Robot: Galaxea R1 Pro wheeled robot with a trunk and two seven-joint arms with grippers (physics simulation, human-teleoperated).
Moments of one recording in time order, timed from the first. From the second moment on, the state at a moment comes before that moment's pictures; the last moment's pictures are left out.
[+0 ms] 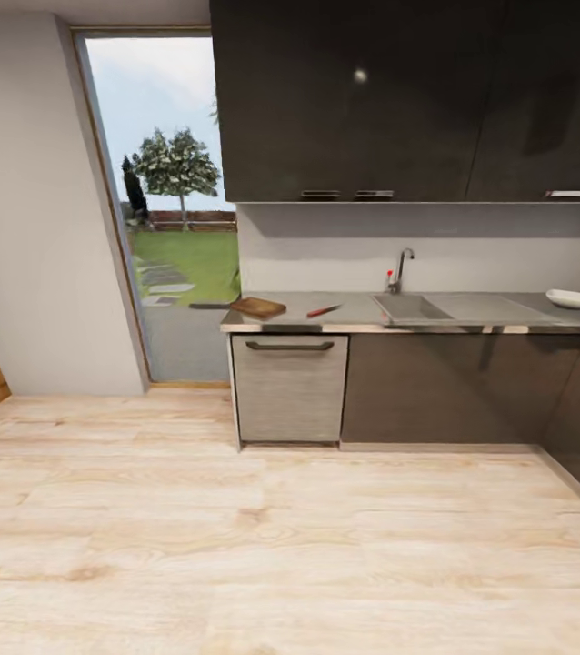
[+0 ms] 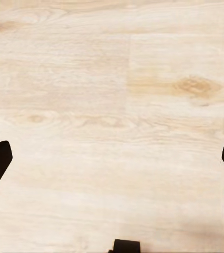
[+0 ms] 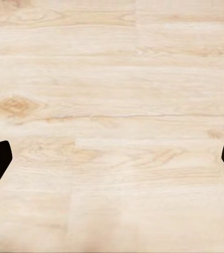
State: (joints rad) left arm 0.01 0.00 0.00 -0.25 -0.01 -0.57 0.12; right arm -0.01 0.01 0.01 -0.32 0.01 -0.52 0.00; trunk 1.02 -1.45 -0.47
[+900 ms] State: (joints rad) left arm 0.01 0.00 0.00 -0.25 -0.01 -0.57 0.12; right arm -0.01 0.01 0.01 -0.32 0.01 -0.52 0.00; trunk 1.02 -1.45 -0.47
